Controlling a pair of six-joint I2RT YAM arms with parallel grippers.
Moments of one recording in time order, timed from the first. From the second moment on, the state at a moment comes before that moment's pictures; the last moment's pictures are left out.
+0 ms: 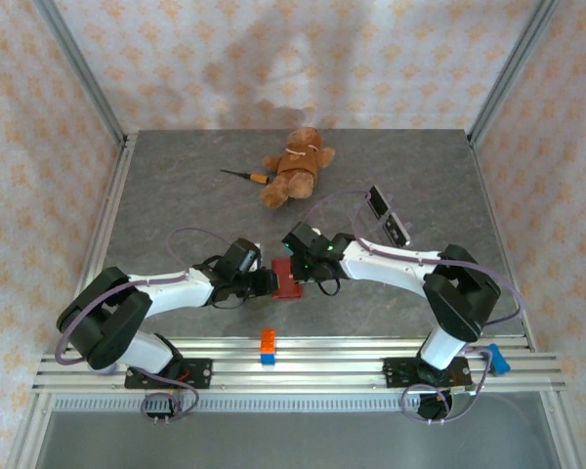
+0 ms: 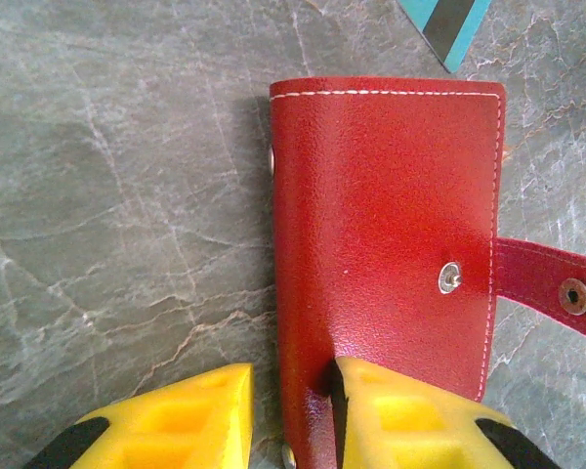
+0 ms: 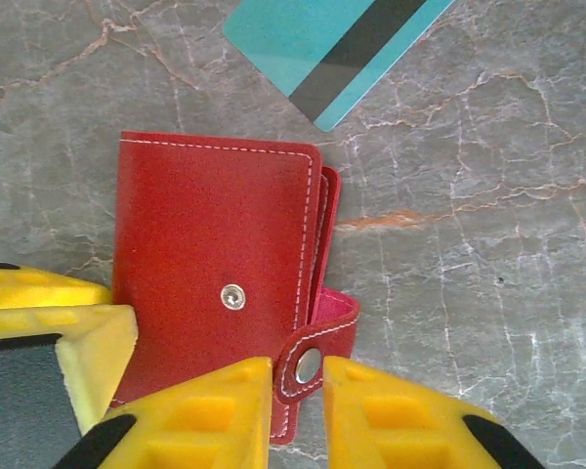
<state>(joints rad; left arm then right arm) -0.62 1.44 0.53 -0.03 0.21 -0.84 0.92 1.66 1.07 -0.58 0.07 0.74</state>
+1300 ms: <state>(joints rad) -0.63 1.46 0.54 -0.01 0.21 -0.85 0.93 1.69 1.09 -0.53 0.09 0.72</state>
